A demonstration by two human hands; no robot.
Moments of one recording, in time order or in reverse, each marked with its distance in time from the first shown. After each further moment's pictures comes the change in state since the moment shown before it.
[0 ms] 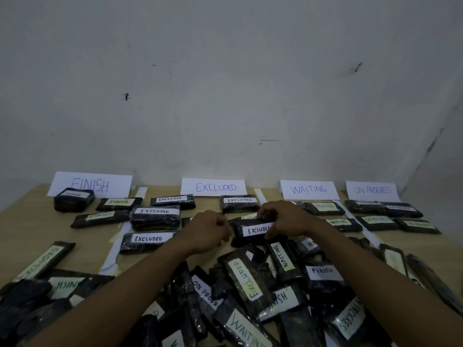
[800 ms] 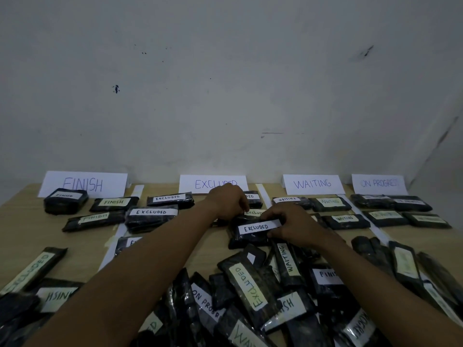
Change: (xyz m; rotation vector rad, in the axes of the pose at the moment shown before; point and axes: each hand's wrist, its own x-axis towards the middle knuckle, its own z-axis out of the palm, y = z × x) left_hand 0.109 0.007 0.002 0.515 -0.042 0.128; right_hand -0.001 0.014 0.020 0.086 0.194 -0.101
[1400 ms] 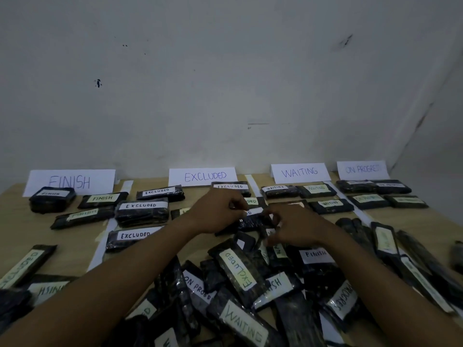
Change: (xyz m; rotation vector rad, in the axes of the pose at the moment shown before) left_hand -0.066 0.023 0.002 -0.313 0.111 0.175; right_hand -0.044 -0.026 -0.017 -0.238 -0.203 0.218
